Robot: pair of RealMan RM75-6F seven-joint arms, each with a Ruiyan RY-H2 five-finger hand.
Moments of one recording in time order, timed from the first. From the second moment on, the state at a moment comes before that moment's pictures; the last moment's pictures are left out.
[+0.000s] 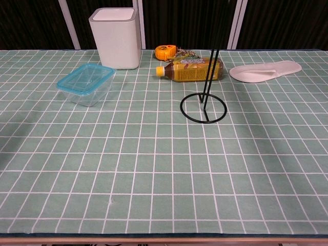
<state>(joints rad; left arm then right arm) -0.03 -1.06 -0.07 -1.62 1.45 1.55 0.04 0.45 -0.84 0.67 -1.95 -0.84 0.84 0.43</state>
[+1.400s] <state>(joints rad) -0.04 -1.07 -0.07 -1.62 1.44 1.53 0.05 0.38 -1.53 0.18 -1.58 -1.48 0.94 0.65</state>
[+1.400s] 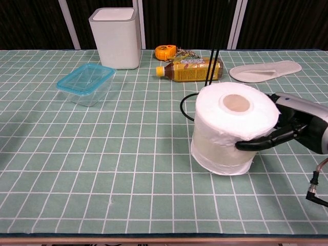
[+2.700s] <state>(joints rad) -0.04 -1.07 -0.07 -1.63 1.44 1.53 0.06 0.15 -1.11 0.13 -1.63 -1.75 1.44 0.19</state>
